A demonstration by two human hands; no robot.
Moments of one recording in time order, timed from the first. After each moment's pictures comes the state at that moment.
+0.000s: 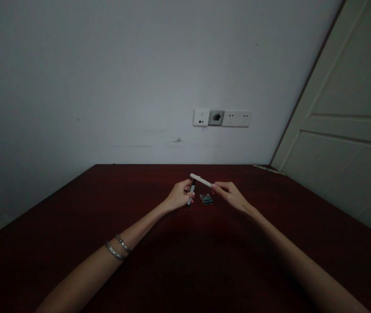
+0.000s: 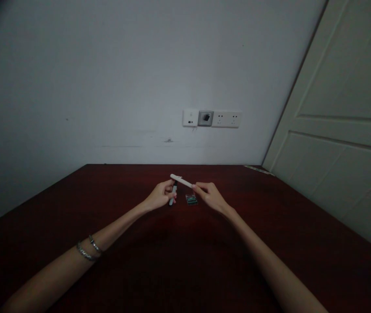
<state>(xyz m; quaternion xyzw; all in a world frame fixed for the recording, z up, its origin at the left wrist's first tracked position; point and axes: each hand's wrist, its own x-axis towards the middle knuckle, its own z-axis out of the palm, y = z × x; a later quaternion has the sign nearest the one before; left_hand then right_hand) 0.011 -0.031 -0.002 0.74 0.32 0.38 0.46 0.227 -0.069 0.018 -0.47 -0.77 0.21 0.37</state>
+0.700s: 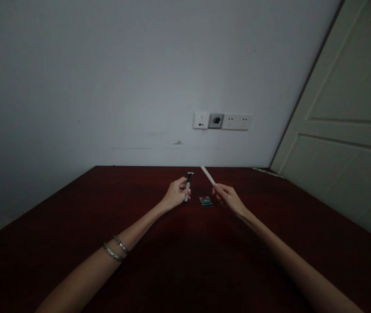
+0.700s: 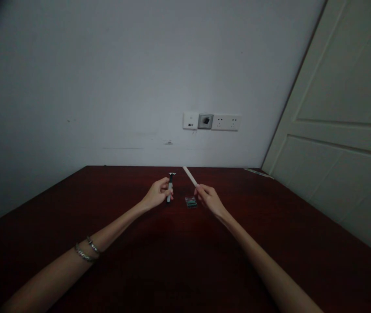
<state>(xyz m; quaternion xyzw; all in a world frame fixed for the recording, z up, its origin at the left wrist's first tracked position) 0.008 -0.026 0.006 0.70 0.34 0.43 0.46 0.218 -0.062 -0.004 -0.44 -0.62 0.42 0.50</state>
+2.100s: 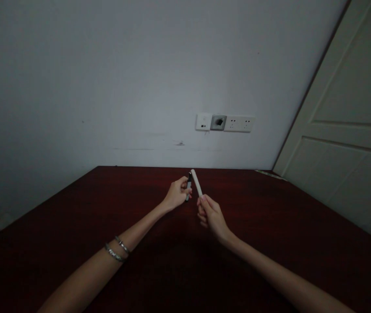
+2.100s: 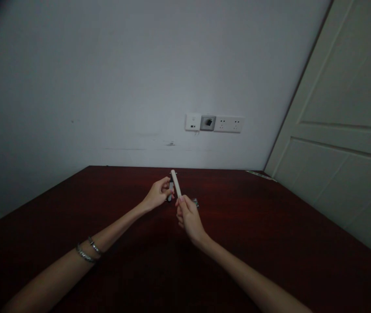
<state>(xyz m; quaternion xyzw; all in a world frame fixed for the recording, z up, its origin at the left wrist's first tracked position) 0.008 -0.025 0.006 0.71 0.31 0.46 0.43 0.130 -0.106 -0.006 -0.37 -0.47 0.57 0.57</state>
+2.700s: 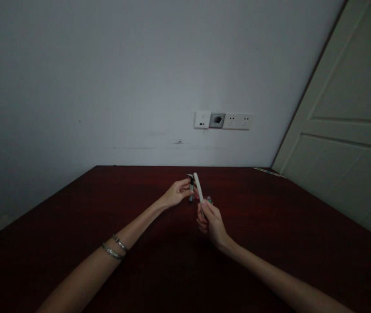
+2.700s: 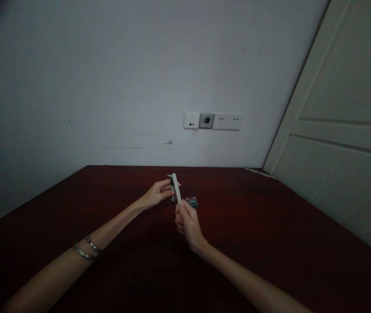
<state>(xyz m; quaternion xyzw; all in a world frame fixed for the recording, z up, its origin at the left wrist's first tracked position) -0.002 -0.028 0.014 0.70 0.18 0.39 0.57 0.132 -0.118 -0.014 -0.34 -0.43 0.60 0.58</state>
